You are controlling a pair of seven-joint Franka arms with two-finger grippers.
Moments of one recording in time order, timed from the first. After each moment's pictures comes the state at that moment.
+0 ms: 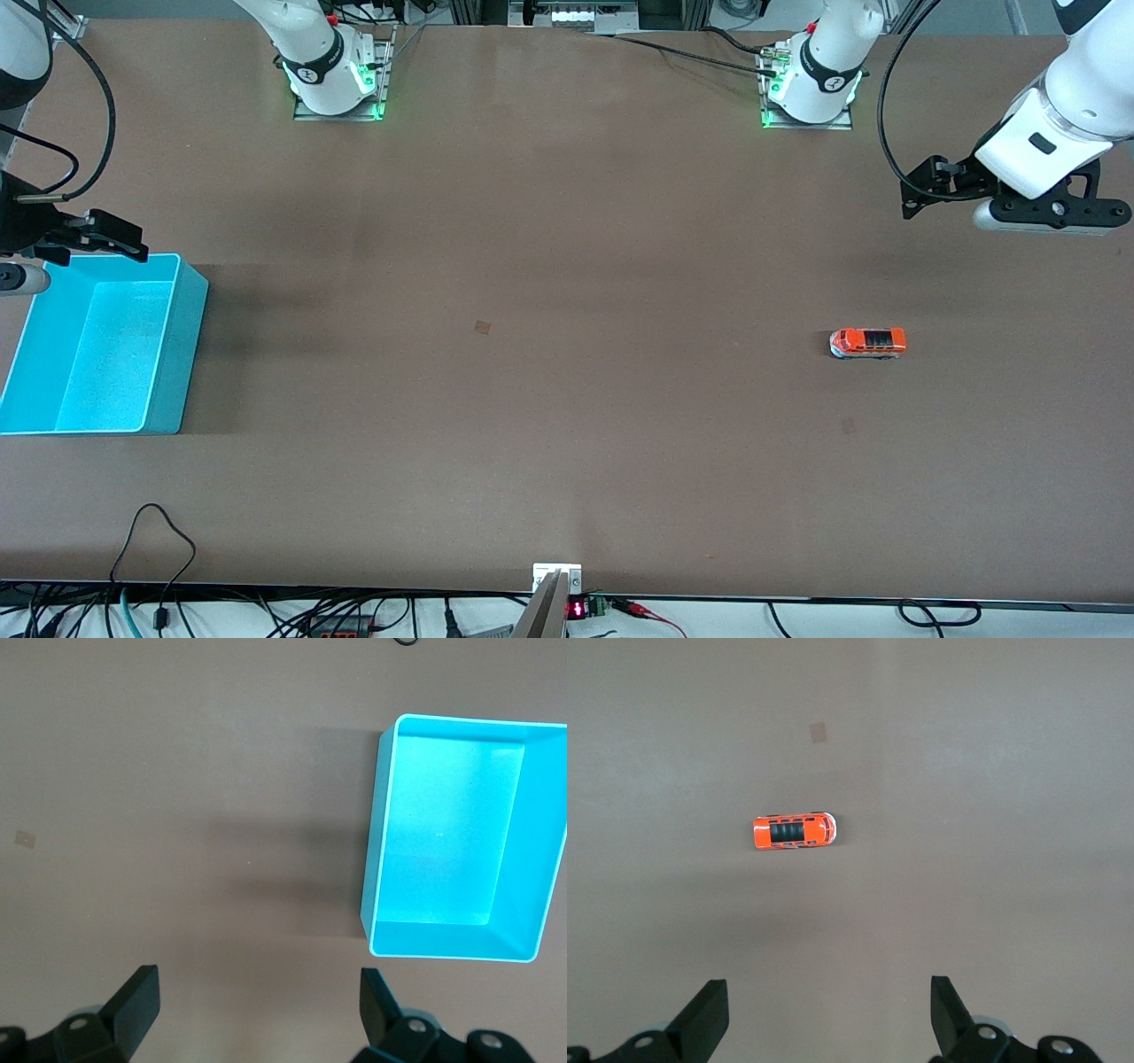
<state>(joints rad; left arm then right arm) -0.06 -0.07 -0.05 -1.75 0.01 1.64 -0.07 -0.01 0.16 -0.03 -1.48 -0.03 1.58 -0.11</state>
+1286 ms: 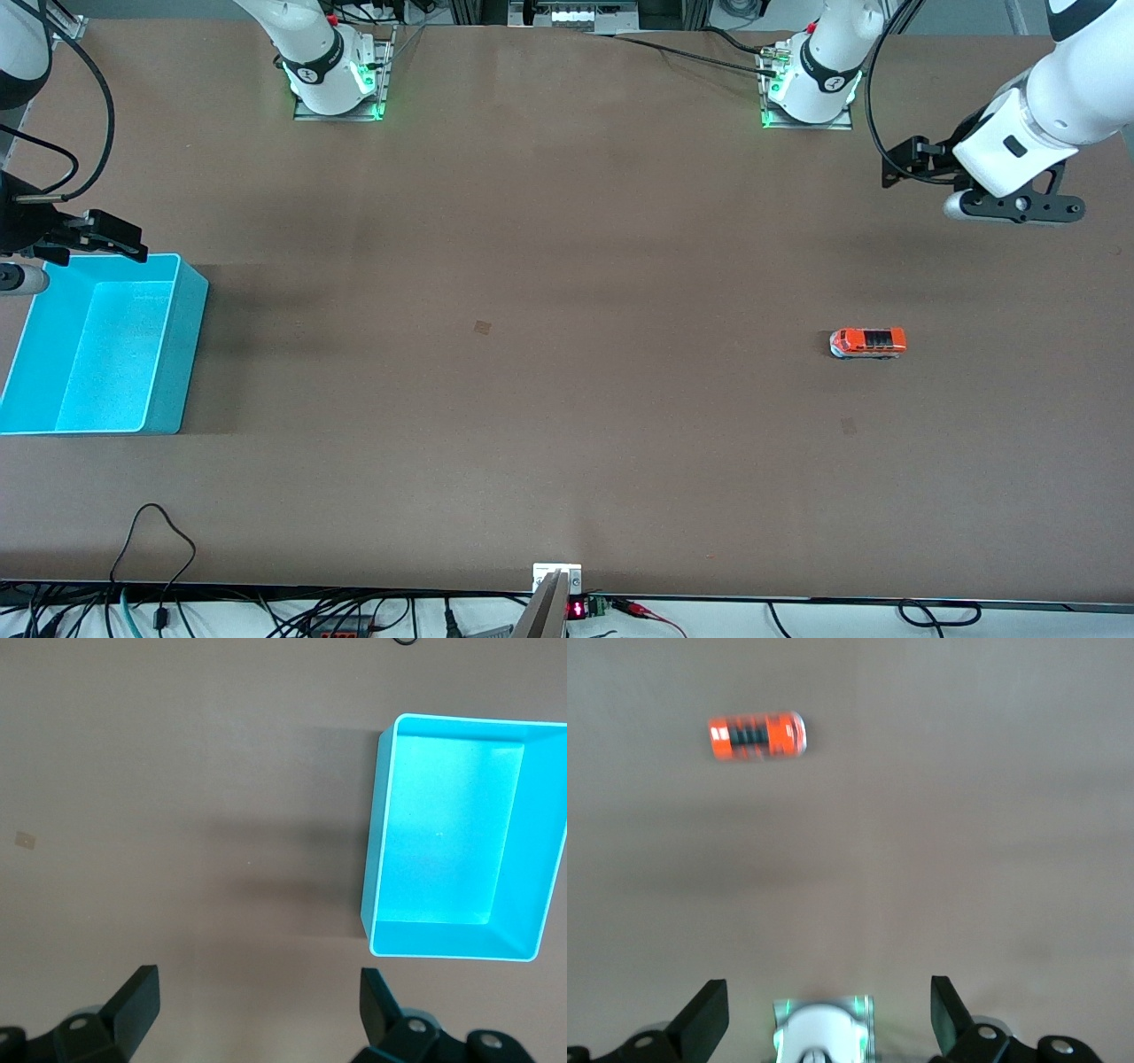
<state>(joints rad) -0.06 -0.07 -0.05 -1.75 -0.06 1.40 -0.07 -0.01 0.16 -0.03 -1.48 -0.03 1.58 -0.11</state>
